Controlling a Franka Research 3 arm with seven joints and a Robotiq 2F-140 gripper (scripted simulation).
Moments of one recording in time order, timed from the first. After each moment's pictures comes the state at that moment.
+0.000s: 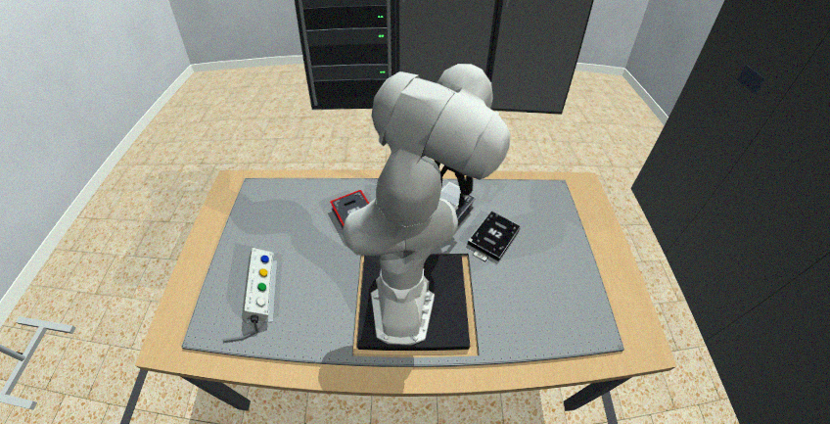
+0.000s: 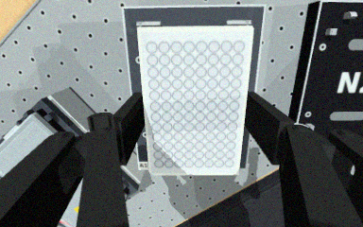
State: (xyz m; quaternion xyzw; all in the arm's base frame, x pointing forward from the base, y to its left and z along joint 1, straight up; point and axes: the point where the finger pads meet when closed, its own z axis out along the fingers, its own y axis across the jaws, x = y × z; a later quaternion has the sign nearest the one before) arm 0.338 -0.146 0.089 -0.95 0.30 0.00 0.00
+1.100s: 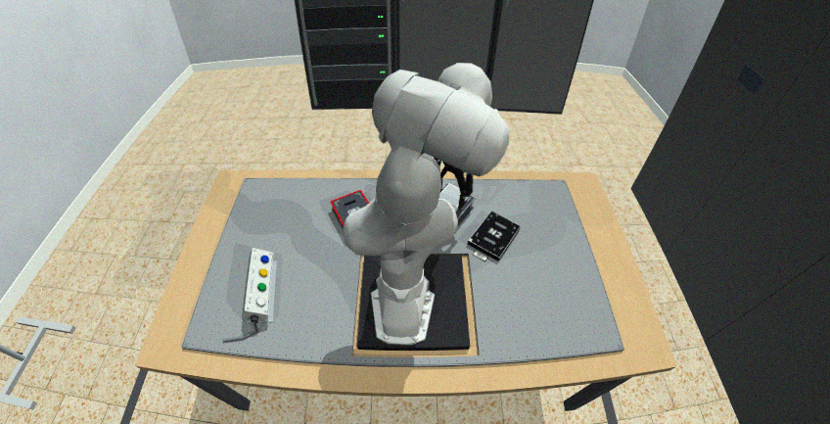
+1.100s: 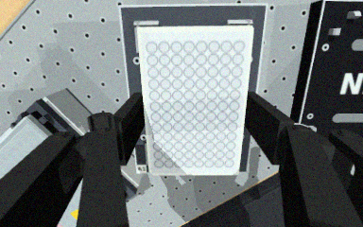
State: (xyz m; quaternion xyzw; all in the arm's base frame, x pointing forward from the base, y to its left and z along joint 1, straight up) arm 0.338 -0.147 0.083 -0.95 0.30 0.00 0.00
